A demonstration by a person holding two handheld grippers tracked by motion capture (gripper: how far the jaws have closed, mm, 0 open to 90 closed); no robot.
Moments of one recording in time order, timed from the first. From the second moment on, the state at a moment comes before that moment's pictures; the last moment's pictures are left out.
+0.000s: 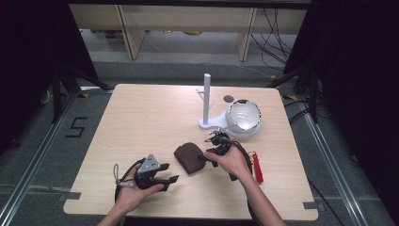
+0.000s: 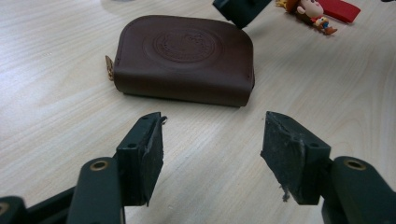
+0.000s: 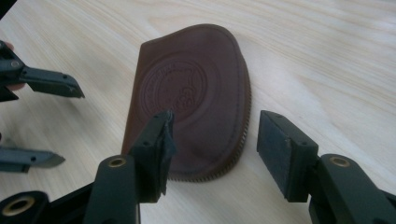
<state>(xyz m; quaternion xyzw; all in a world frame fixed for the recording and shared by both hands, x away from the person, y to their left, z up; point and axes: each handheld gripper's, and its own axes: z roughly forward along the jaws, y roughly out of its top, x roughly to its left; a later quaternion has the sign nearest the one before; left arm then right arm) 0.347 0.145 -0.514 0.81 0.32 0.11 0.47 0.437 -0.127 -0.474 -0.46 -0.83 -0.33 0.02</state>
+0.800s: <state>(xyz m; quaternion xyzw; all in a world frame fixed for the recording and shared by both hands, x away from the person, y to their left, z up) 0.349 0.149 -0.515 0.80 0.33 0.11 0.48 0.463 -0.119 -0.486 -0.46 -0.83 -0.30 0.10</state>
